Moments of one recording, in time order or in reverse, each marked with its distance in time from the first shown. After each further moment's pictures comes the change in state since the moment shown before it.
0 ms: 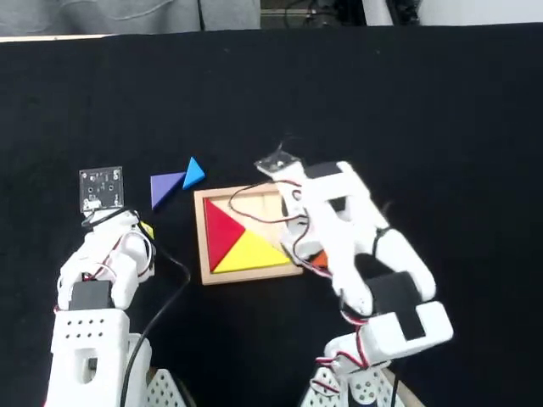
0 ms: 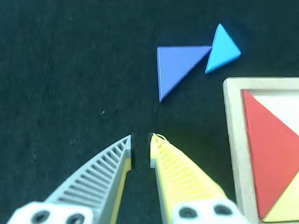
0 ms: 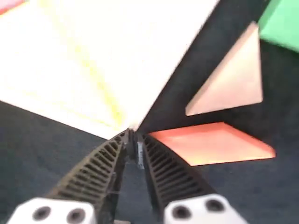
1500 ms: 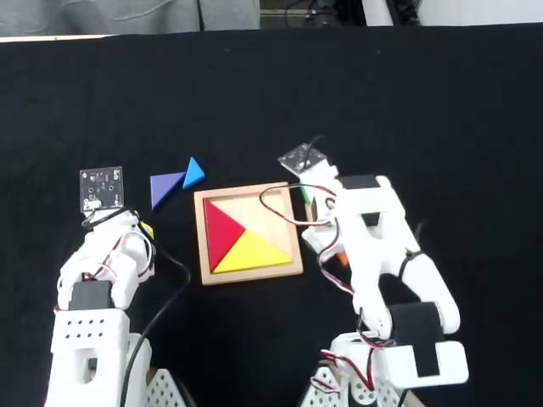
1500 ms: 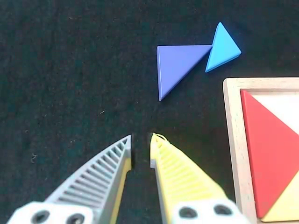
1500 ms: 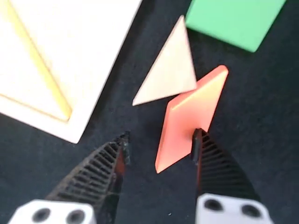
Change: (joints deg) left arm 0.0 0.0 0.0 0.0 0.0; right arm 8.4 -9.2 9.1 -10.2 11.8
